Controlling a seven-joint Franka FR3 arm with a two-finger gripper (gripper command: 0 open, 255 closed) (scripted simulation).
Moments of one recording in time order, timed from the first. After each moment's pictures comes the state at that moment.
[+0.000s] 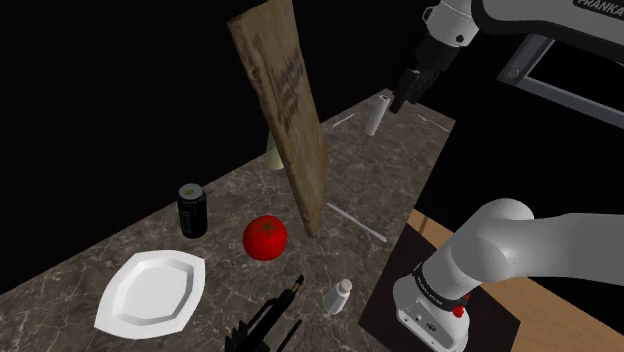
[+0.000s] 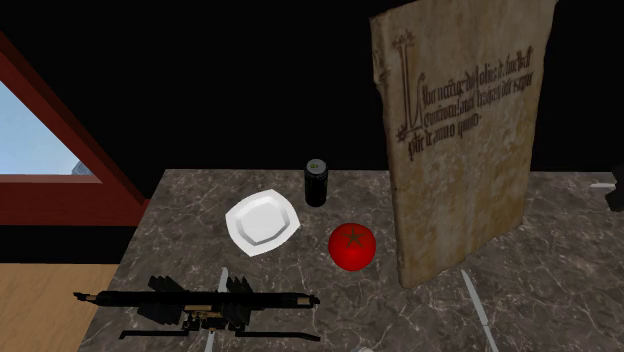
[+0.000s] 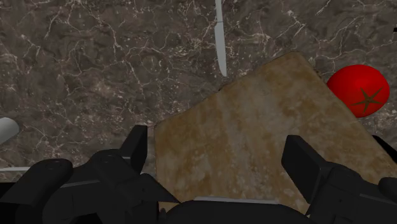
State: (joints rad) arm -0.02 -0.81 0.02 -2.34 -0.06 1.65 -0.10
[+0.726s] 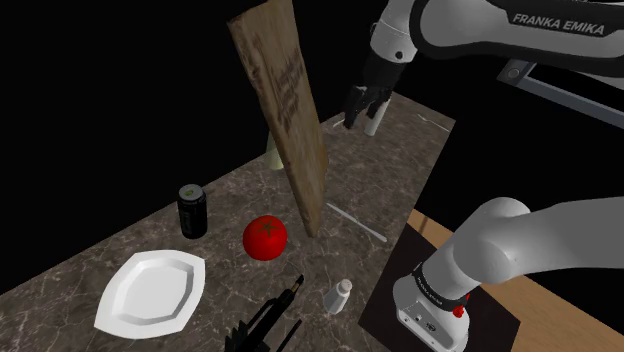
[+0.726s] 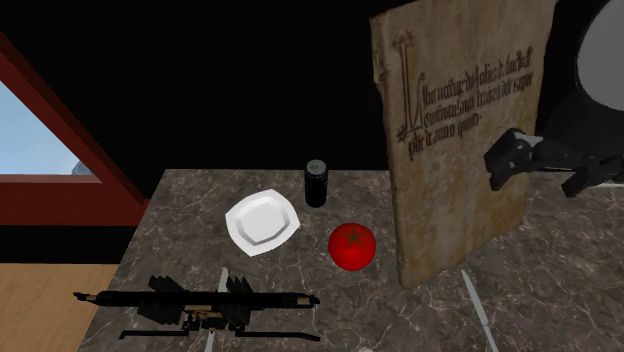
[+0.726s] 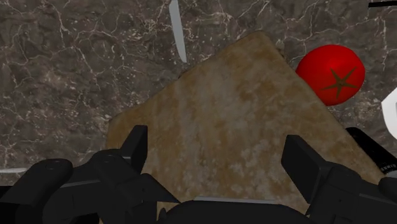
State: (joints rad) arm 0.03 -0.65 0.20 -2.34 0.02 1.78 0.10
